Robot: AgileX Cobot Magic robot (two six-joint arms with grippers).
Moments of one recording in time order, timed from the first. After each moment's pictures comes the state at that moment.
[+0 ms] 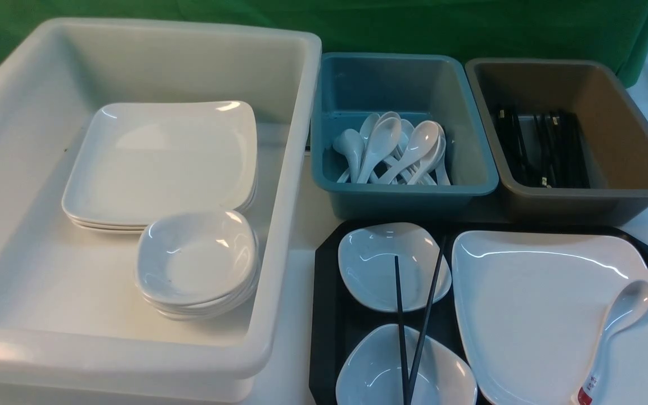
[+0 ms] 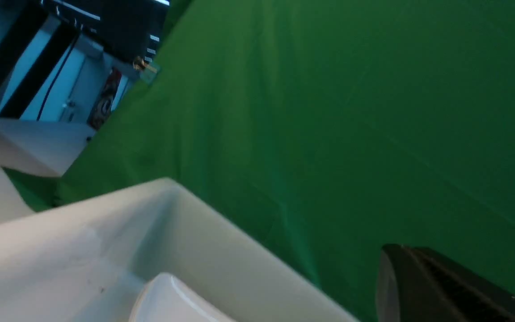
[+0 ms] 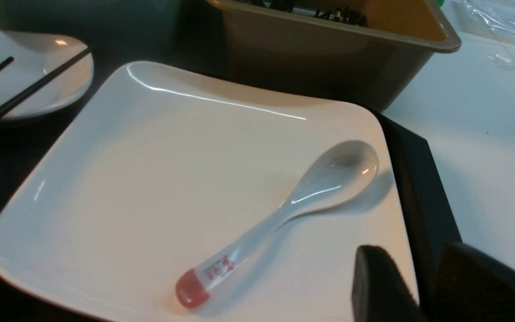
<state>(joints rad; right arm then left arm) 0.01 0.00 0.01 0.03 0.25 -0.18 0.04 0.00 0.01 -0.46 -0.30 -0.19</state>
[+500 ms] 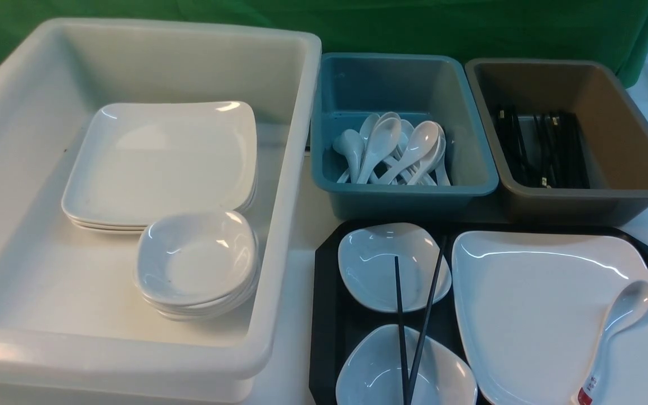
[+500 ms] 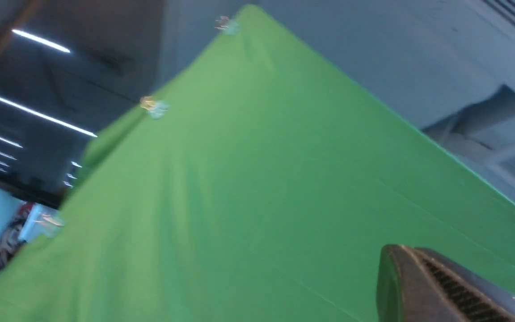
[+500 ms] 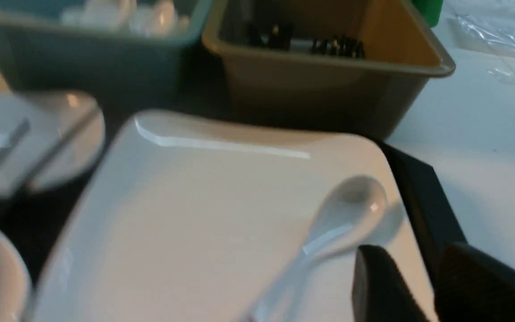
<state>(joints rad) 0.01 0.00 0.01 0.13 0.13 -0.06 0.04 0.06 -0.14 -0.26 -0.45 -0.38</state>
